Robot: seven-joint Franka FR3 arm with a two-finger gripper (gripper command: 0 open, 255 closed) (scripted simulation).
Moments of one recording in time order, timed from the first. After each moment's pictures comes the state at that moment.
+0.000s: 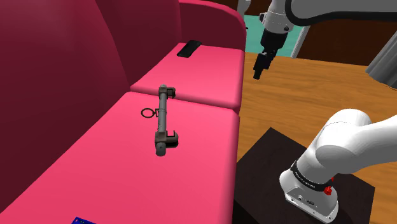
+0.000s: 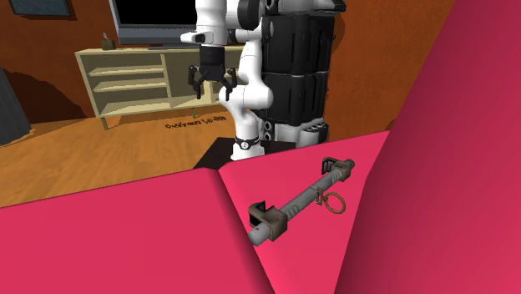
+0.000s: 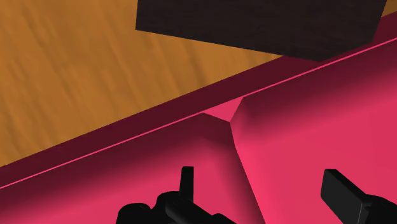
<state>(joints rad) 0.01 -0.79 -0.06 -2.44 -0.10 1.71 -0.16</state>
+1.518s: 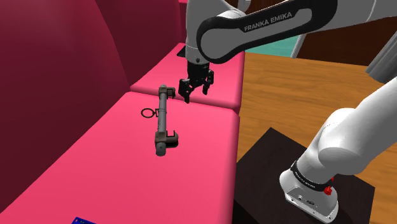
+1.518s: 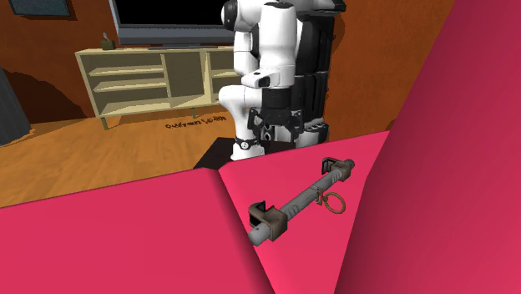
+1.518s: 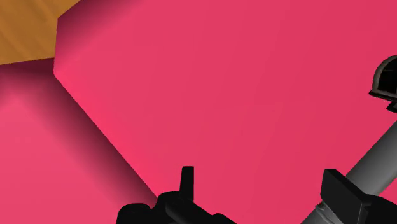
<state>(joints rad) 0.09 -0.23 0.28 -2.19 0.06 2.02 0.40</state>
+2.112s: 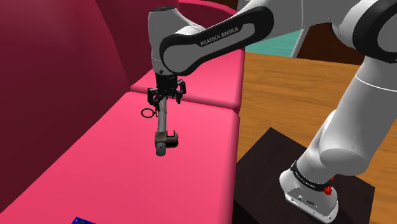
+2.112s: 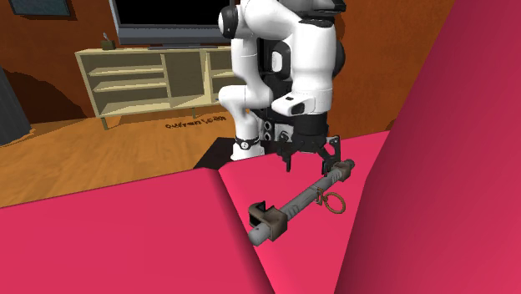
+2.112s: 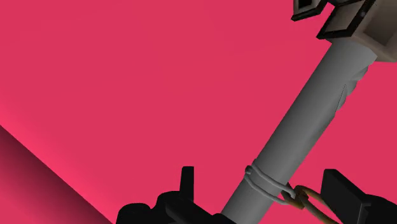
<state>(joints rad) 0.13 0.11 0.35 -1.92 -0.03 2.08 0.65</state>
